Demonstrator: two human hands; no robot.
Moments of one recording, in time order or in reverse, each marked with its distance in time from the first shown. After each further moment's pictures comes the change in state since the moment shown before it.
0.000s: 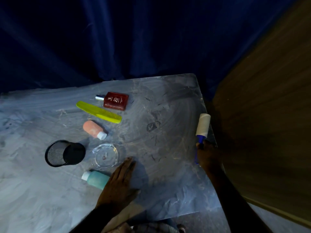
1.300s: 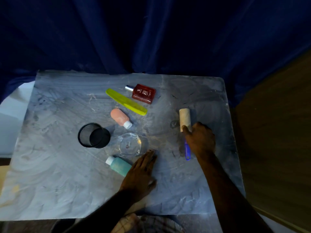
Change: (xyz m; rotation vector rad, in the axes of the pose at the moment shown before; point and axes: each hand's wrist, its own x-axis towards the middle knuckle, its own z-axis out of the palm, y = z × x) left_hand 0.000 0.013 -0.018 -0.030 0.000 -0.013; right_hand -0.044 -0.153 -0.012 -0.154 0.040 -0.296
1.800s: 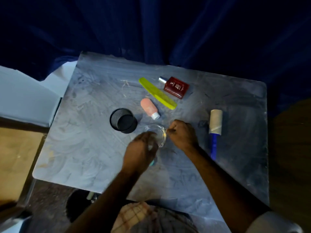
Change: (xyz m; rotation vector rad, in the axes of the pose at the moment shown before) left_hand -0.007 -0.012 -0.098 -0.226 0.420 -0.386; right_hand -0.028 -0.110 0.061 0.109 -0.362 -0.320
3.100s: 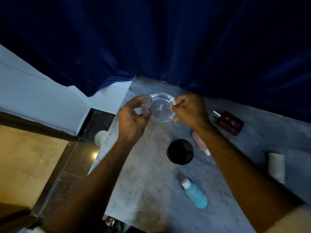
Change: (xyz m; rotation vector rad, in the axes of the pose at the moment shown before) left_hand 0.136 -0.145 -0.201 -0.489 0.519 -0.135; right_hand 0.099 -0.263 -0.005 0.366 0.065 -0.233
